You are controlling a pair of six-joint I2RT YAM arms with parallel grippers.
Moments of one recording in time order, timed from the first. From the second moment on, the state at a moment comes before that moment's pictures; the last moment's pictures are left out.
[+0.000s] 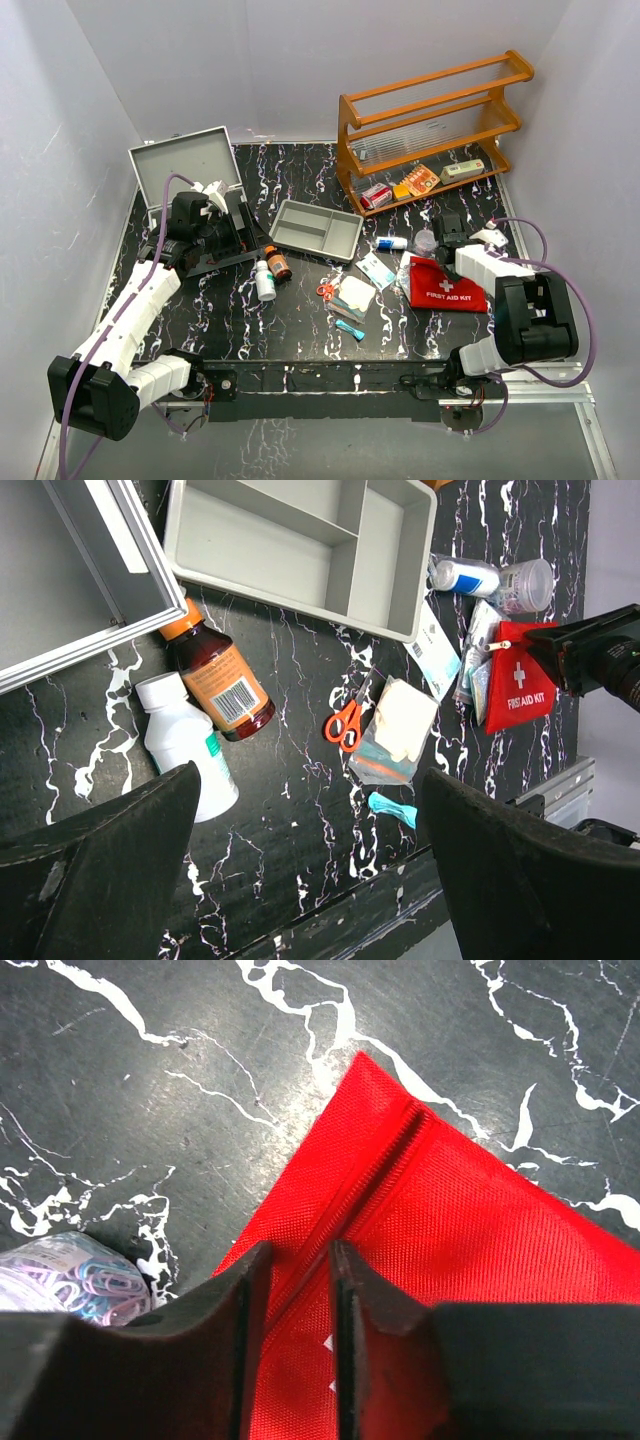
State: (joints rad) left arm -0.26 1.08 0.92 -0.54 0.34 -0.52; right arm 0.09 1.44 0.68 -0.41 0.58 1.05
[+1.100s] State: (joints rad) left arm -0.31 1.12 0.87 -0.41 0.55 -0.58; right arm 0.07 1.28 0.68 -0.43 0.43 0.93
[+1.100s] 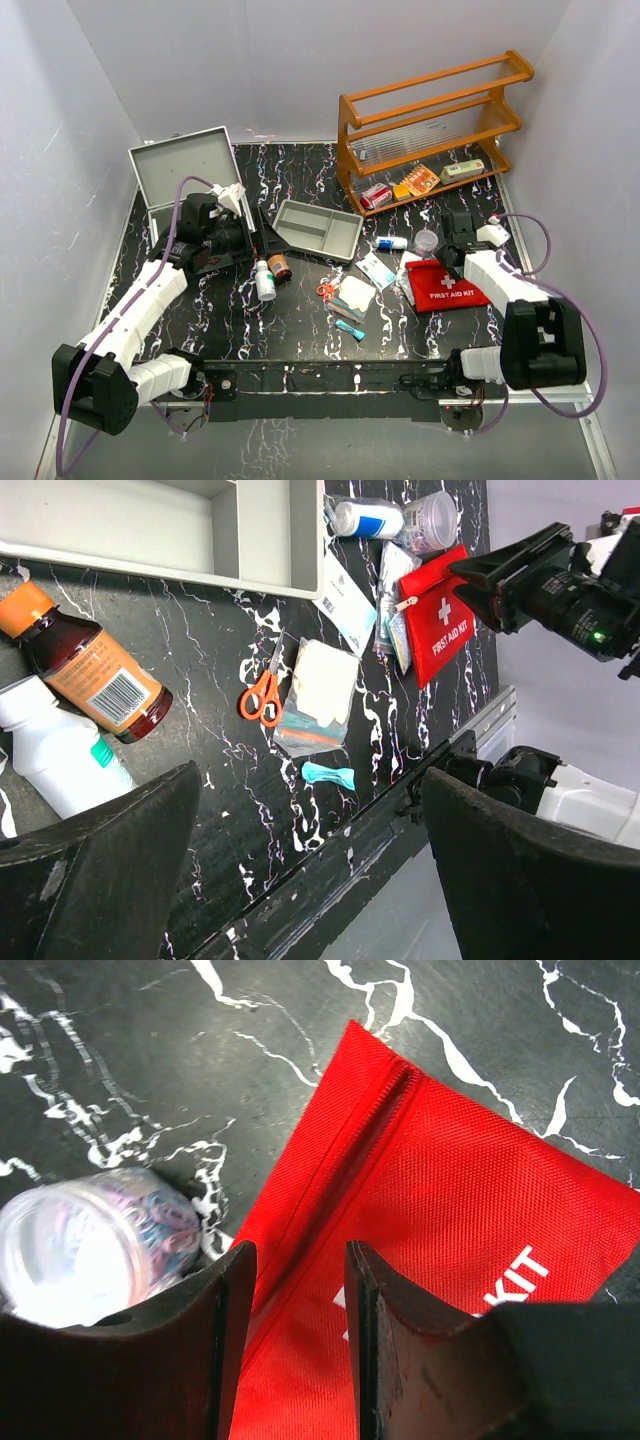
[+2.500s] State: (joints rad) left arm -0.33 1.13 0.87 -0.41 0.55 -0.60; right arm 0.02 1.46 0.68 -0.22 0.37 0.97
